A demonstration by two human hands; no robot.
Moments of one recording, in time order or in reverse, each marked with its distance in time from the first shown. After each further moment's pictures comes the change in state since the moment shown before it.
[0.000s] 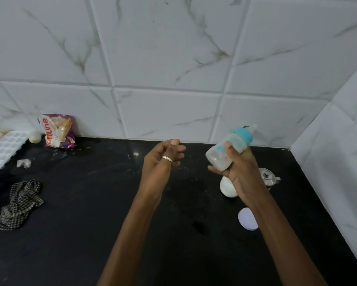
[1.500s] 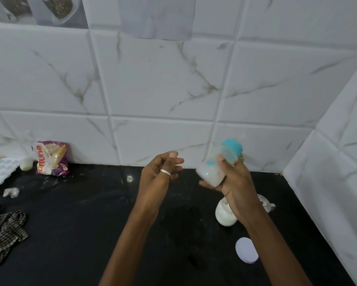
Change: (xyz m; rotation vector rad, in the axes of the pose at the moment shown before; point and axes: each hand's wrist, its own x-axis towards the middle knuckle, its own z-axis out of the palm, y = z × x) left_hand 0.021 0.030 0.016 0.020 -0.041 0.077; right_hand 0.012 -0.031 0.018 0.024 -0.068 -0.100
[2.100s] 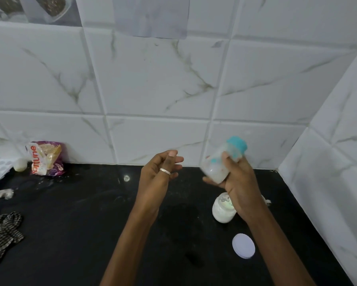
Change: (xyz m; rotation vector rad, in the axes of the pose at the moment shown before) left_hand -0.004 0.000 0.007 -0.005 0.001 -0.017; right_hand -0.004 -0.009 -0.008 0.027 0.059 -0.028
